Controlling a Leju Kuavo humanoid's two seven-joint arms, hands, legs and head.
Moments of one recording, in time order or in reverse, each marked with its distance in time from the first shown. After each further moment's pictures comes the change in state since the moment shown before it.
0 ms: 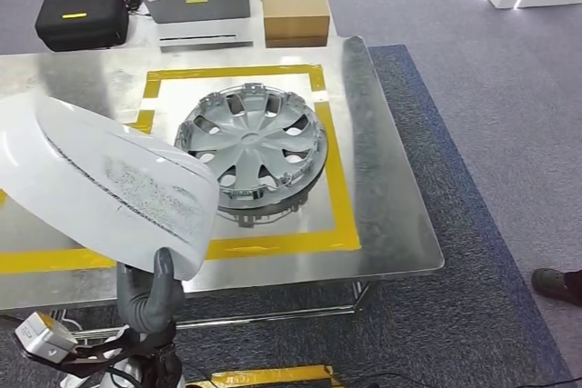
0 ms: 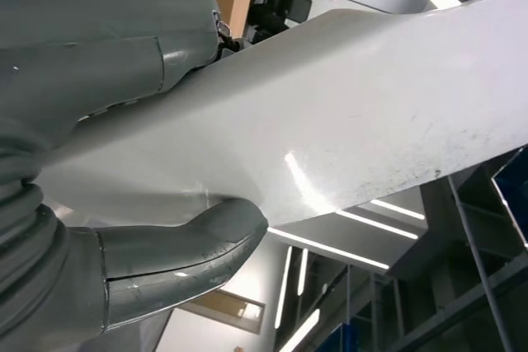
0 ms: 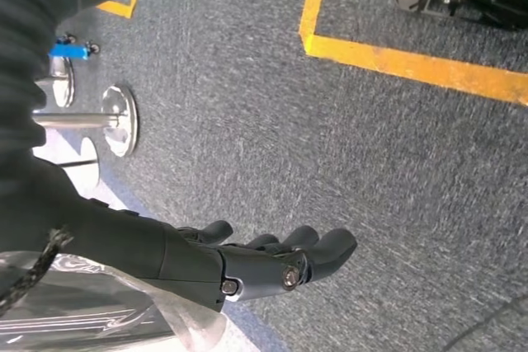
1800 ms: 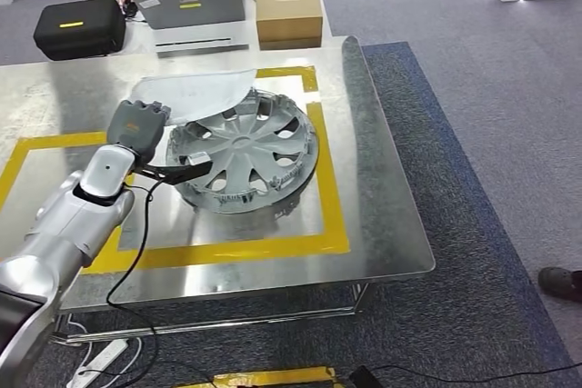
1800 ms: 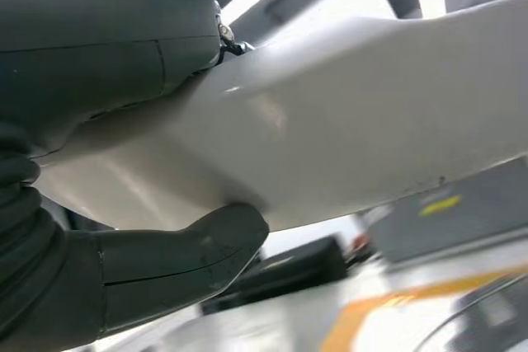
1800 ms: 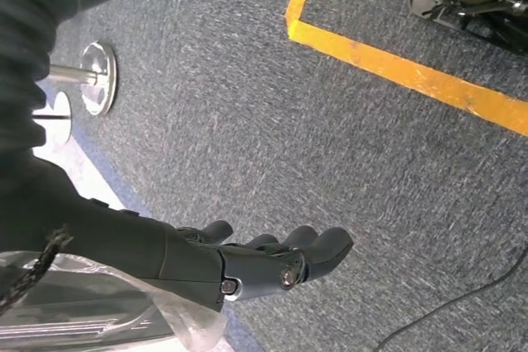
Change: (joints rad) left arm -1.067 0.344 -0.139 1.189 -1.772 0.509 0.737; right arm -0.072 -0.007 0.157 -0.006 -0.005 0.097 0.036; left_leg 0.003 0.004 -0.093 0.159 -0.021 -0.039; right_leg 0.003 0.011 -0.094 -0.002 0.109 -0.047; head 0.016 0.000
